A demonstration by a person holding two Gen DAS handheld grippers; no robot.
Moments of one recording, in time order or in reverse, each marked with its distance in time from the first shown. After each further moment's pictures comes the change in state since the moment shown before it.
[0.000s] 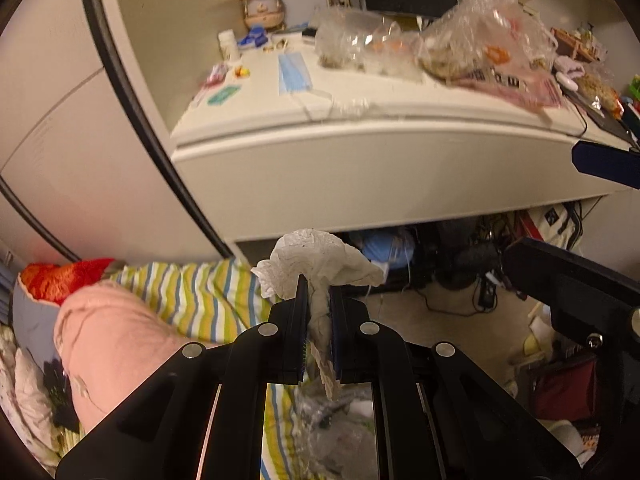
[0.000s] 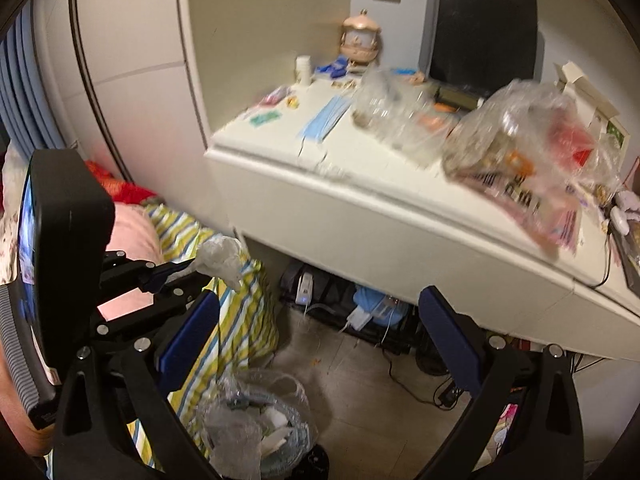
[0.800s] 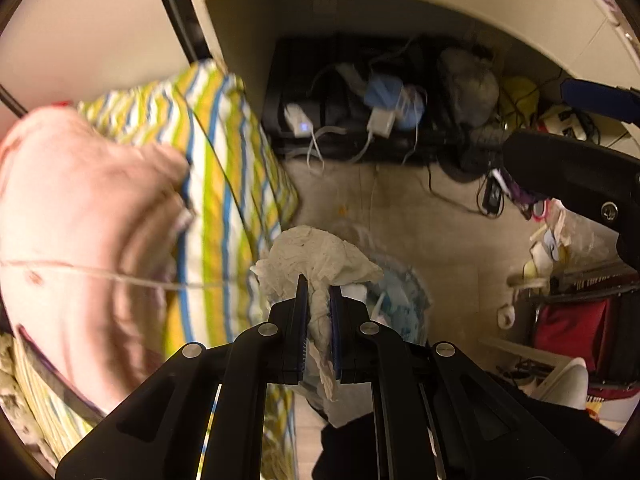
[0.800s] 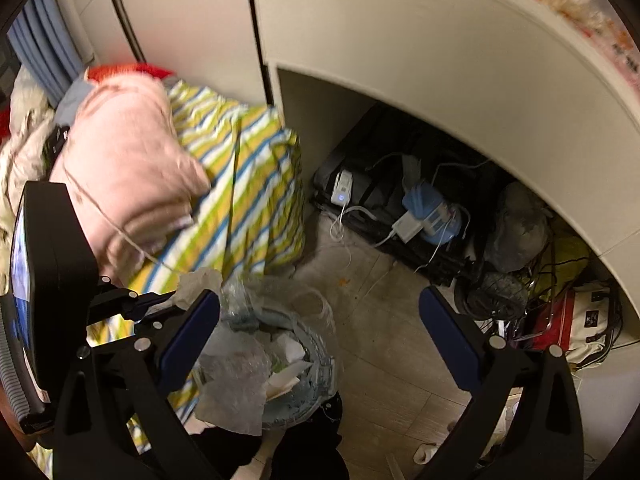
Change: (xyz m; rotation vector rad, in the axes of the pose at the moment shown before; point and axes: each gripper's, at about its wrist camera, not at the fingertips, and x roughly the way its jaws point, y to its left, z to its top) left arm 0.117 -0.005 -0.205 -0.103 0.358 -0.066; right arm 0.128 0.048 -0.143 -0.109 0.259 0.087
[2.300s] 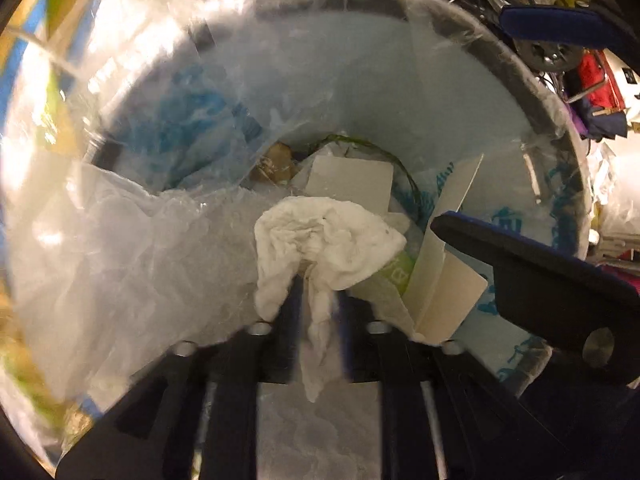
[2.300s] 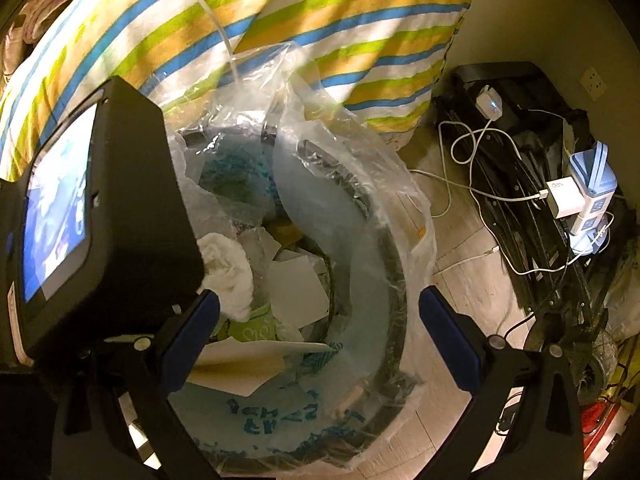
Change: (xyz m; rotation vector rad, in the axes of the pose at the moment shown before) left arm 0.282 -0.021 -0.118 -0.065 0.291 -0.035; right arm 0.262 0.047 -0.142 -0.477 0.176 0.187
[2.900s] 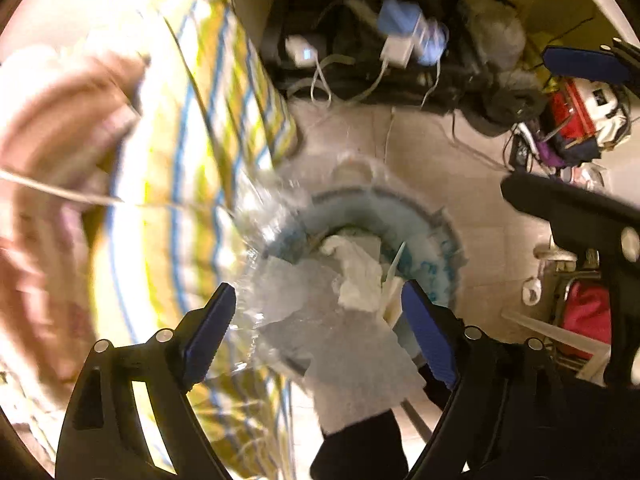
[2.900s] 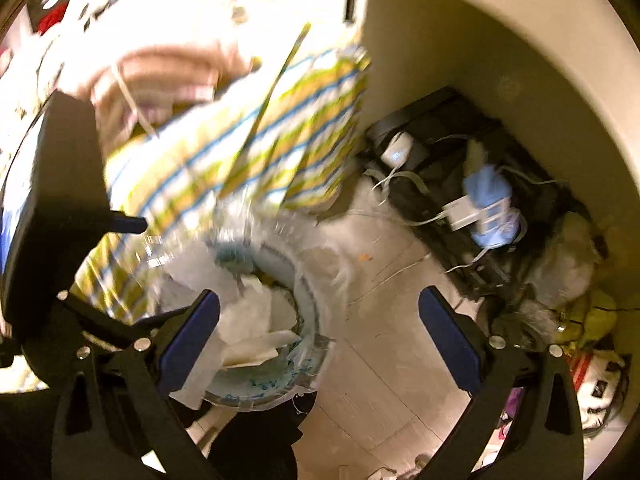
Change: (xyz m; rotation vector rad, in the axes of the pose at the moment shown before) left arm -0.220 0.000 0.013 0.048 -0.178 0.094; right arm -0.195 -0.033 0.033 0.198 -0.117 -0.102
